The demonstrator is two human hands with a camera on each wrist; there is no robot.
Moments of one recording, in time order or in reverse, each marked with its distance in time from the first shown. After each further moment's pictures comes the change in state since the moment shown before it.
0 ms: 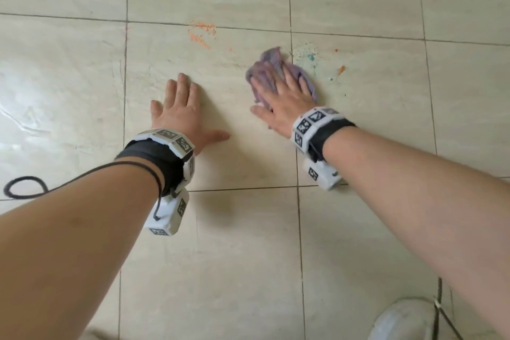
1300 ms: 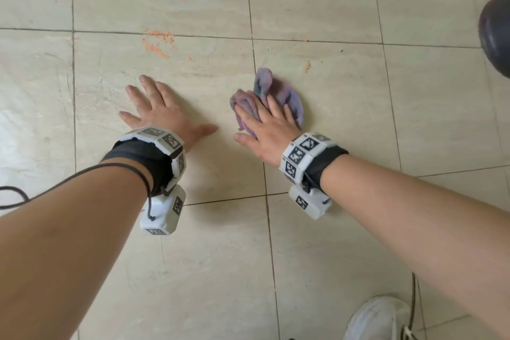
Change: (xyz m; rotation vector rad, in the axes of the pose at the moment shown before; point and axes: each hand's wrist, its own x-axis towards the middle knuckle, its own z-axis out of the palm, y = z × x) left_hand 0.022 0.054 -0.004 -0.027 -0.039 -0.203; right_hand -0.042 0.016 0.003 0.116 -0.110 0.050
